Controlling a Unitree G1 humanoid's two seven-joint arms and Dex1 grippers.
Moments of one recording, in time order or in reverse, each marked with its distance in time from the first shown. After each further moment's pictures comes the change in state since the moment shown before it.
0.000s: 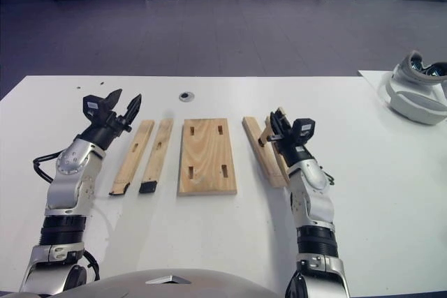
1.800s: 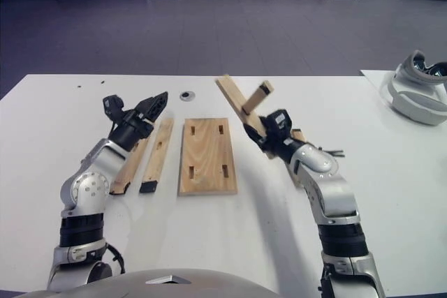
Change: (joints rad) left arm -0.075 -0.230 0.089 -0.146 -0.647 0.562 0.134; right arm -0.045 -0.233 0.175 -0.435 -0.054 0.439 0.187
